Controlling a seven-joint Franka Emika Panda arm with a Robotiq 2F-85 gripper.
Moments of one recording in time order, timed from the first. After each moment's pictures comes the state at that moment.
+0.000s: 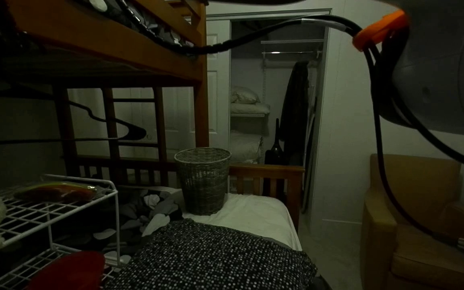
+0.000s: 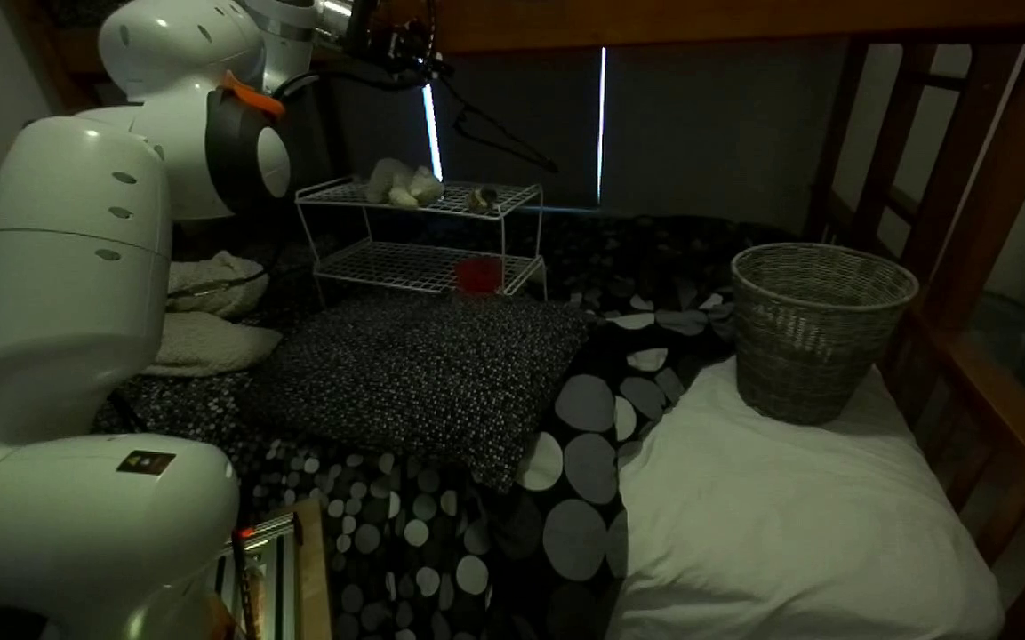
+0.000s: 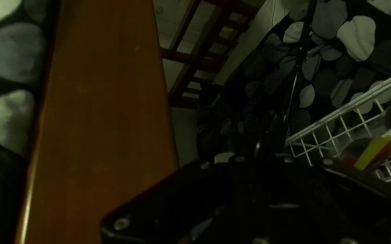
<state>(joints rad) 1.16 0.67 0.06 -0.71 -1.21 1.68 -0.49</state>
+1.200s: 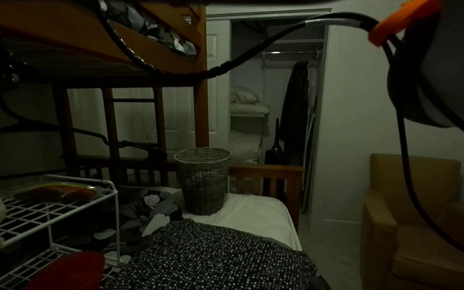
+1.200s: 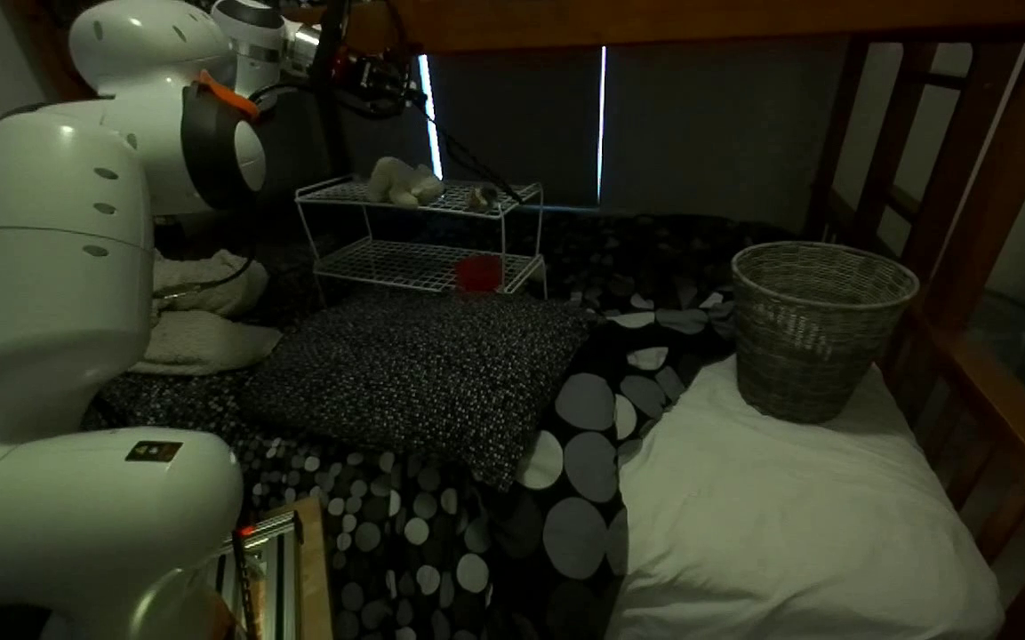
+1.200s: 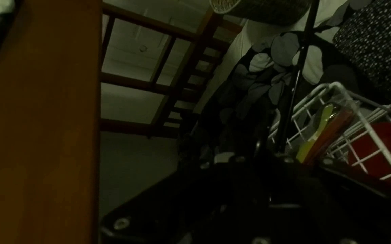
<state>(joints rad) 1.25 0.66 0.07 -0.83 -1.23 1.51 -0.36</state>
